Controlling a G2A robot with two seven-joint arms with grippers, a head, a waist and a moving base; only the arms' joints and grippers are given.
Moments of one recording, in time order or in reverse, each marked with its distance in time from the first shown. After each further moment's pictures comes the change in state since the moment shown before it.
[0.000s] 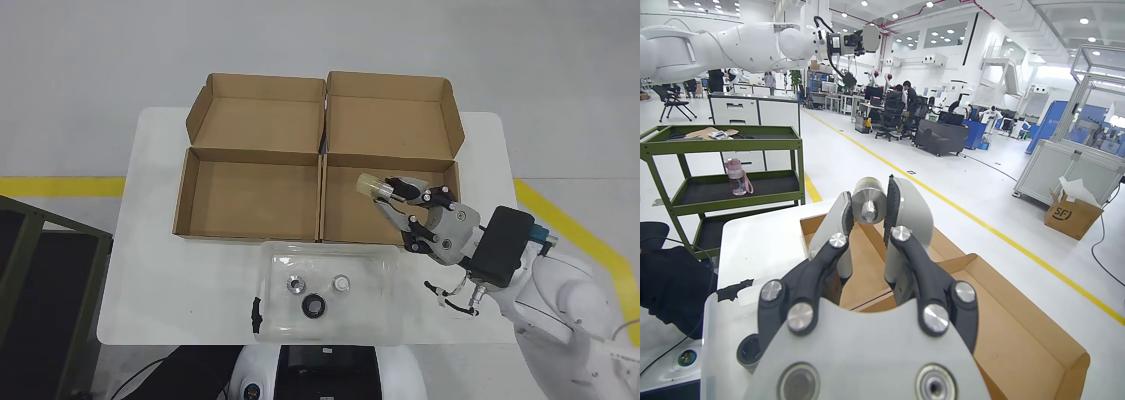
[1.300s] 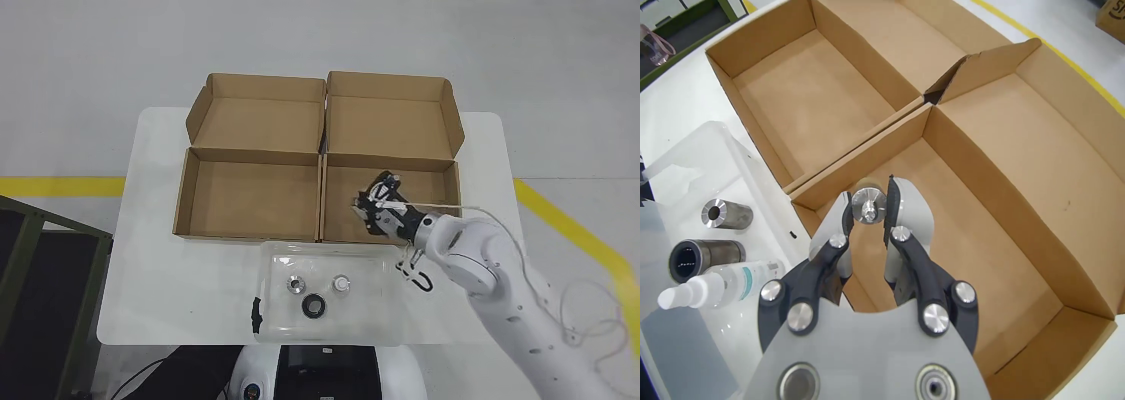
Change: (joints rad) left arm 0.000 0.000 0.000 0.000 0.000 0.000 0.000; right arm 0.283 -0.045 -0.323 0.372 0.003 0.244 0.664
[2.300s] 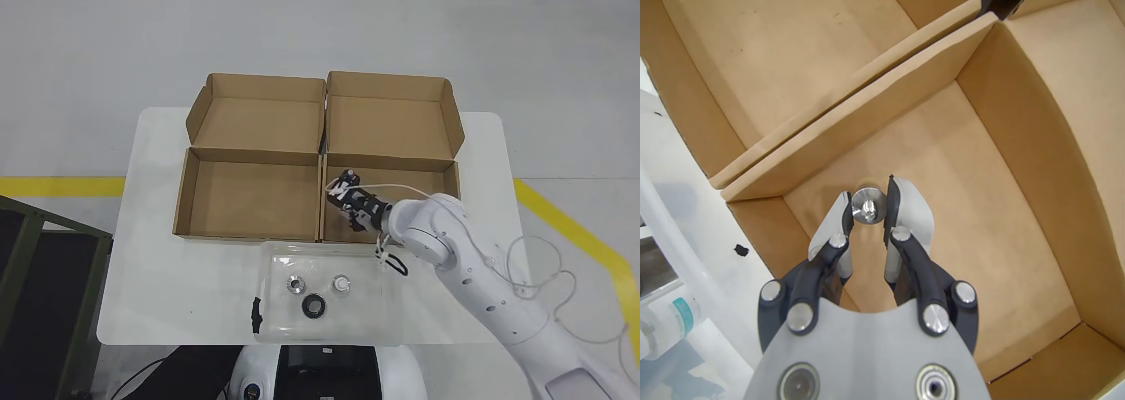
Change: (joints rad) left arm 0.000 0.000 0.000 0.000 0.000 0.000 0.000; right arm 0.245 -0.080 -0.238 0.251 -0.028 0.073 0.190
